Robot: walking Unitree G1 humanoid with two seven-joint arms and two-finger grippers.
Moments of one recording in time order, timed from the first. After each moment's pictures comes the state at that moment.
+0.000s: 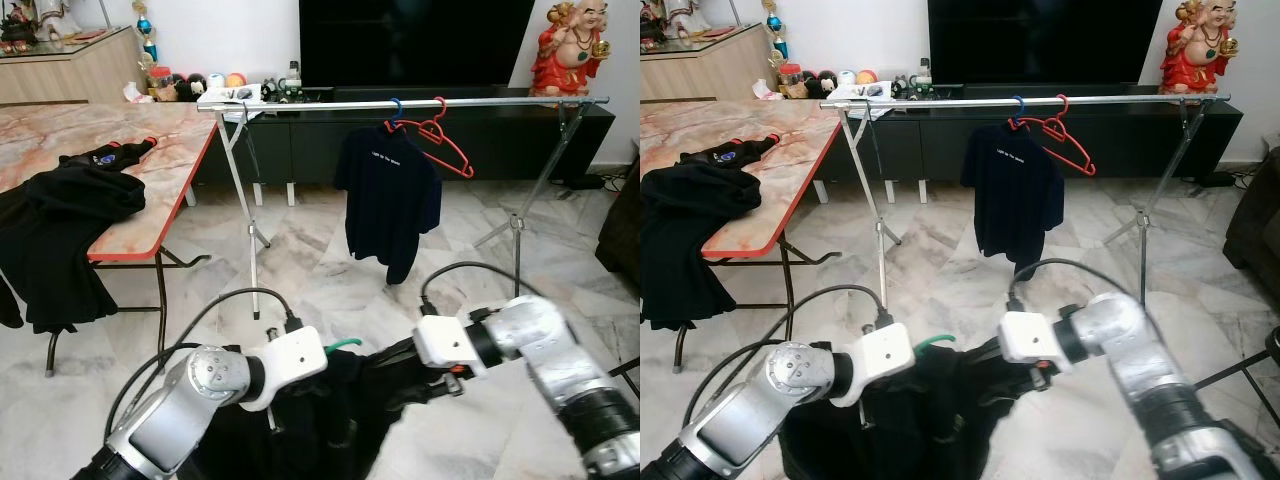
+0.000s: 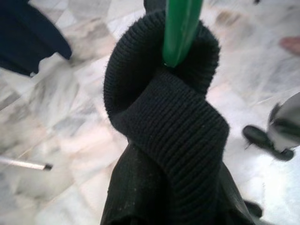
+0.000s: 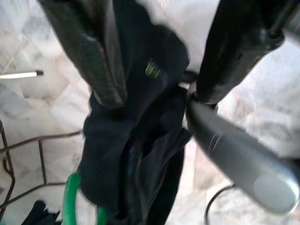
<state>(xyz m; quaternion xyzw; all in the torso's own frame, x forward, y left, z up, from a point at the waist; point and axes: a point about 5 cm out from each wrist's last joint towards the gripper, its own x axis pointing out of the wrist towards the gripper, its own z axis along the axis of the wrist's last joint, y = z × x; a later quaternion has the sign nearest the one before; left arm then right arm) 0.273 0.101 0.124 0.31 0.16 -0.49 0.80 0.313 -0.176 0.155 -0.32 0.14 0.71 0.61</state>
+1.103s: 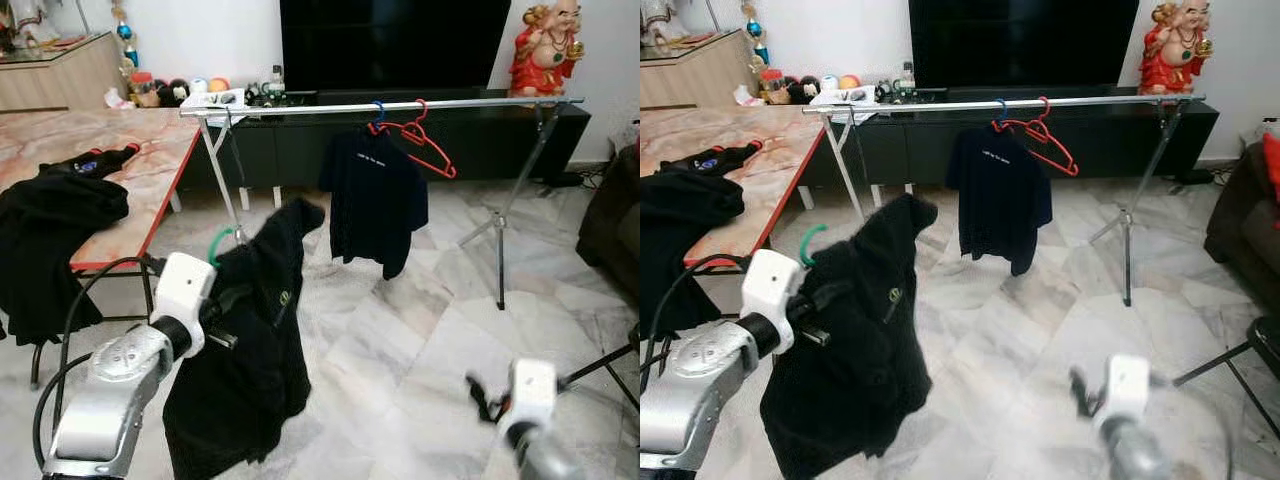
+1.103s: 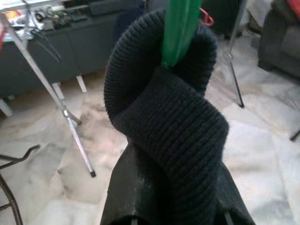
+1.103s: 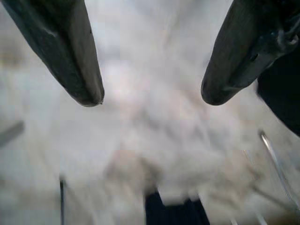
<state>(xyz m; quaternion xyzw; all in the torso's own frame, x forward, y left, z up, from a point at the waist) 0.291 0.193 0.166 0.06 0.03 -0.17 0.98 0.255 -0.244 -0.015 0.03 0.29 -0.08 0.95</state>
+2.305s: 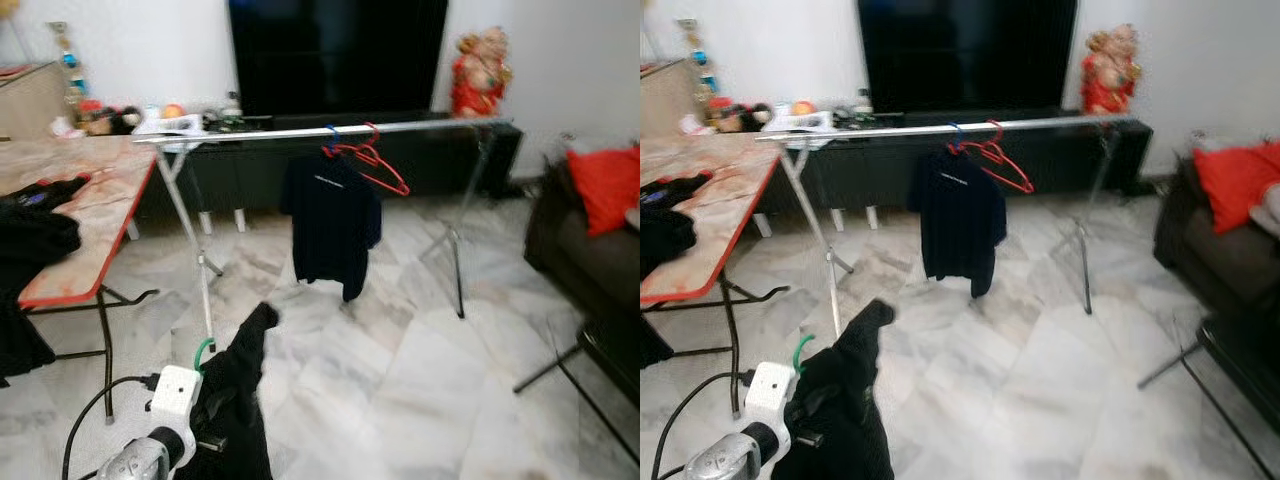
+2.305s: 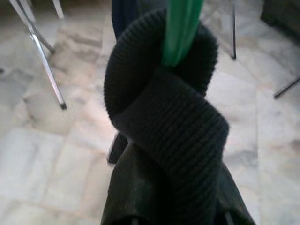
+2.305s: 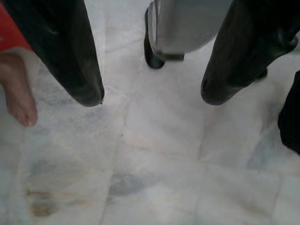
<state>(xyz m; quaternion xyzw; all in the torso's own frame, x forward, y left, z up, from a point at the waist) 0.234 0.193 0.024 0.00 0.20 -0.13 0.97 0.129 -0.208 -0.102 0.05 0.50 -0.14 0.85</state>
